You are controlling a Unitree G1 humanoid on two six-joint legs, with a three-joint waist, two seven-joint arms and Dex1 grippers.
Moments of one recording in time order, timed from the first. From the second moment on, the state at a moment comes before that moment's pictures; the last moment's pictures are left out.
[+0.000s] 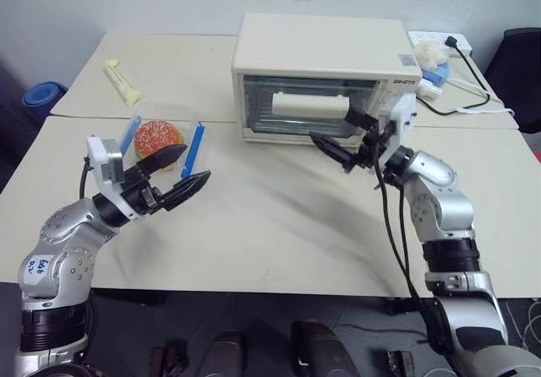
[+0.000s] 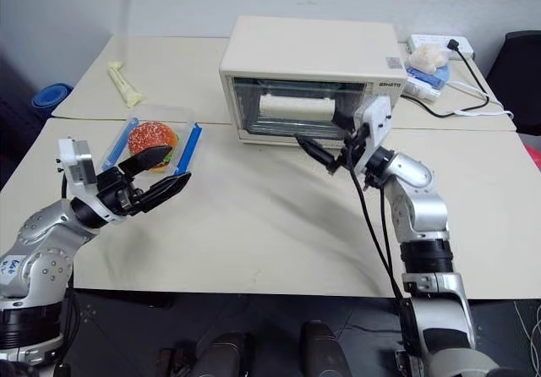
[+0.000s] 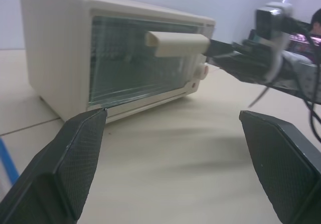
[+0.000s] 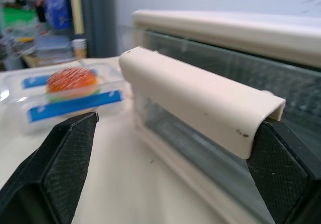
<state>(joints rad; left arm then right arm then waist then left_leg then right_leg) -0.25 0.61 0.33 -0.17 -0.76 0.42 -0.78 -0.59 -0.43 -0.07 0.13 0.43 0.16 0.90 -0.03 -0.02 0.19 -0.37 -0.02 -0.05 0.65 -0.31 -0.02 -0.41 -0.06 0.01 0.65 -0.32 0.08</state>
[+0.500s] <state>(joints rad) -0.79 0.43 0.13 0.38 -0.49 0.27 -0.76 -0.42 -0.48 -0.01 0.04 0.34 0.03 0.97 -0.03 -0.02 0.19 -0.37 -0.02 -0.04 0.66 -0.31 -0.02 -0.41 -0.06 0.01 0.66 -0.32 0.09</state>
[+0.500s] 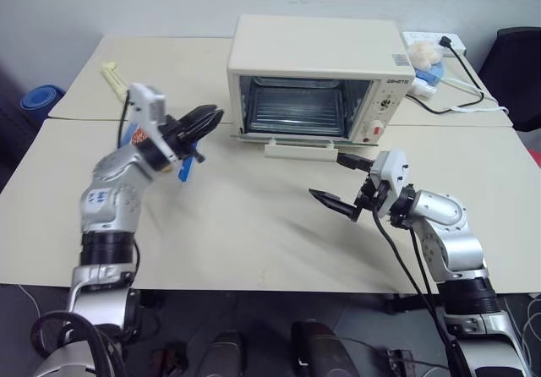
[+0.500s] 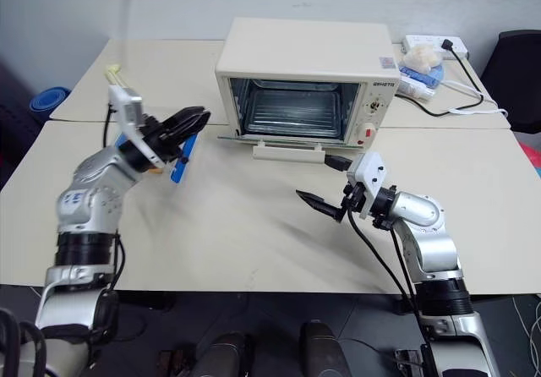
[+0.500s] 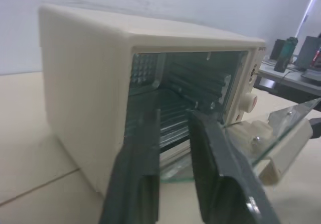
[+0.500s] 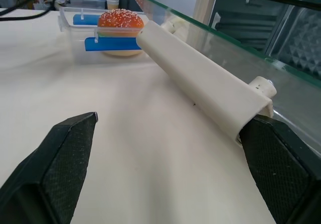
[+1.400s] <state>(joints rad) -0.67 0.38 -0.10 0.39 -0.16 0.17 -0.82 0.08 -0.55 -0.32 -0.16 0.39 -0.10 0.82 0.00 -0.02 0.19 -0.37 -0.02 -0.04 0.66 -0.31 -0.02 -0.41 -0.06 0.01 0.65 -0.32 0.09</state>
